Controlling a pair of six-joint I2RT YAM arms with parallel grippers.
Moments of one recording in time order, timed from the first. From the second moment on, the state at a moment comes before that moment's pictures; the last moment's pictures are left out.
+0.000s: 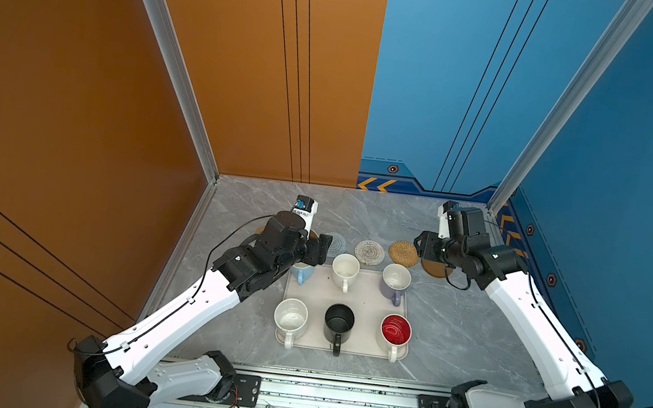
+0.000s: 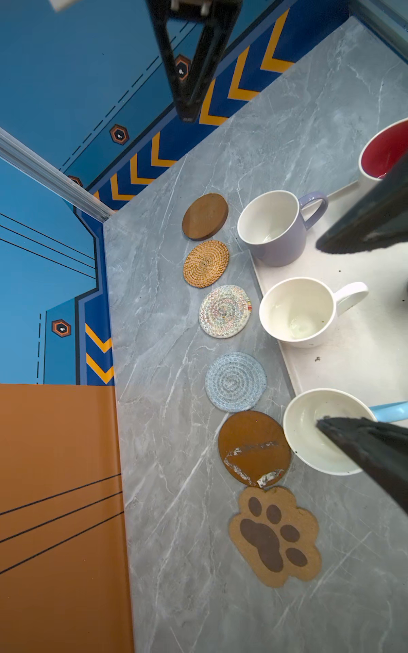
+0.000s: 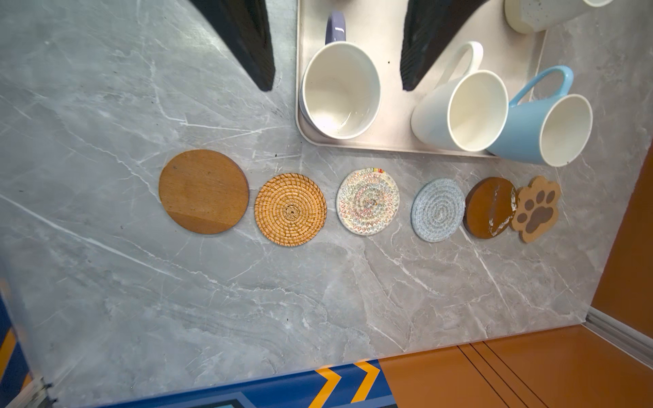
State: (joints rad) left arm -0.66 1.12 1.12 -0.51 -0.16 -0.35; right arm 0.39 1.24 1.29 -0.85 0.08 0.38
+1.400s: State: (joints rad) left arm -0.82 1.08 0.83 -0.20 -0.19 -0.45; right arm 0.56 1.16 0.89 -0.74 0.05 0.47
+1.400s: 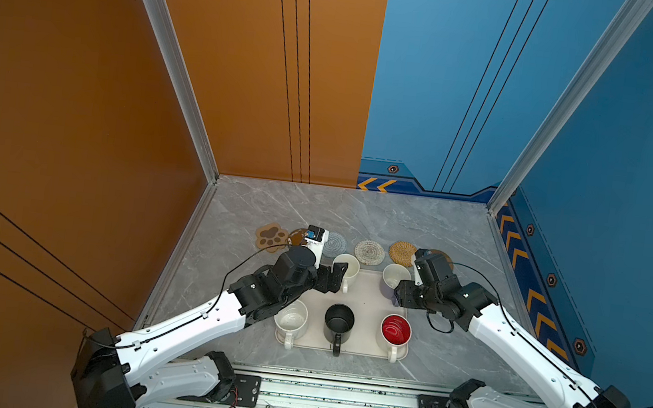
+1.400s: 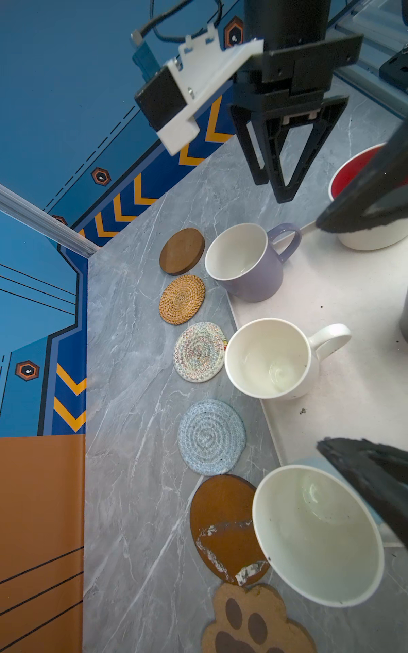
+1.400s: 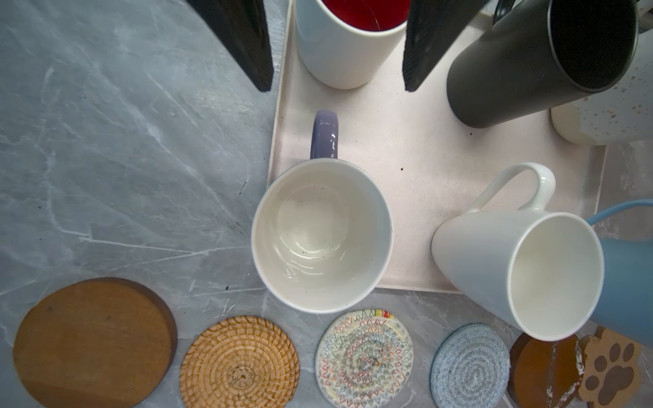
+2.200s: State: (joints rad) left arm -0.82 1.08 0.79 -0.11 -0.18 -0.45; right arm 0.52 1.36 0.88 -0.69 0.02 0.47
